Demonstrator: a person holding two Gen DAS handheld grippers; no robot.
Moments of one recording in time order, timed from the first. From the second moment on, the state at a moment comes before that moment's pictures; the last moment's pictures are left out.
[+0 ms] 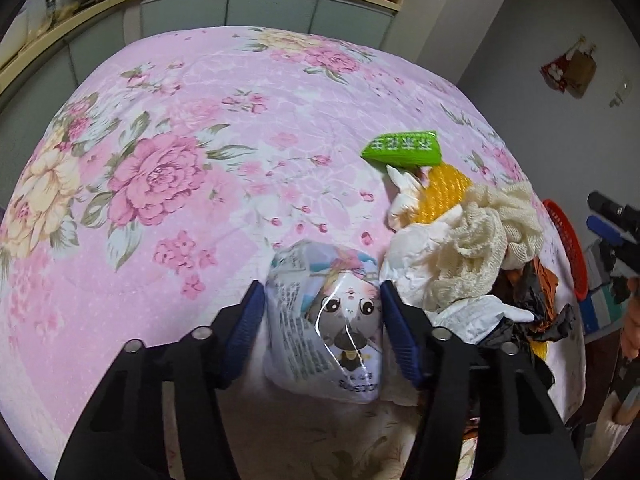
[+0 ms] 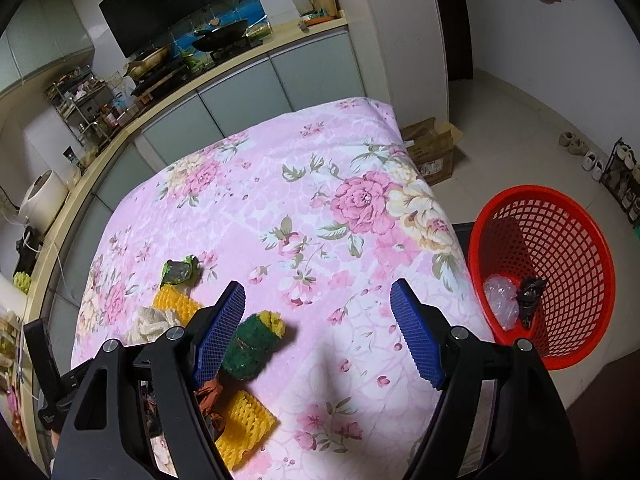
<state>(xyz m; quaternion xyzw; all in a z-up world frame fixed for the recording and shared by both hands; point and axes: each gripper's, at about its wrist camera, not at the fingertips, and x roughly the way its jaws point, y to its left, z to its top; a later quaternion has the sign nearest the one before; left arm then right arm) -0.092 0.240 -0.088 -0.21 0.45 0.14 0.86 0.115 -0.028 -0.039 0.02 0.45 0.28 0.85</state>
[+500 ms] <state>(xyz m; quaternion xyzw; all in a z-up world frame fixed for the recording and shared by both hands) -0.113 0.248 -0.081 -0.22 0.42 0.16 0.87 0.114 -0.018 -0.047 0.02 0.47 0.28 0.84</state>
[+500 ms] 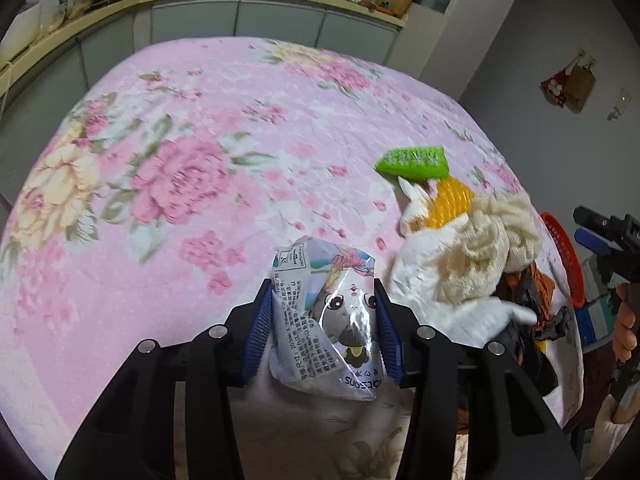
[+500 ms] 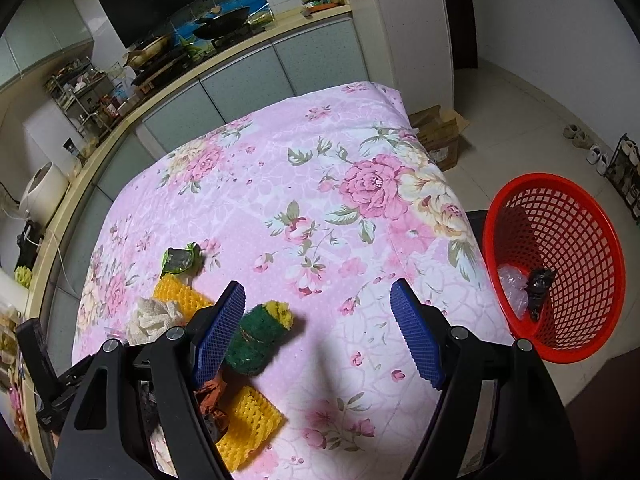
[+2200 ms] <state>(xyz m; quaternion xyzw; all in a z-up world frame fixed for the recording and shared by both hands) -0.120 0.269 -0.031 -0.21 0.36 0.23 0.88 0.112 0.033 -0.065 -0.04 0.44 0.33 0.83</state>
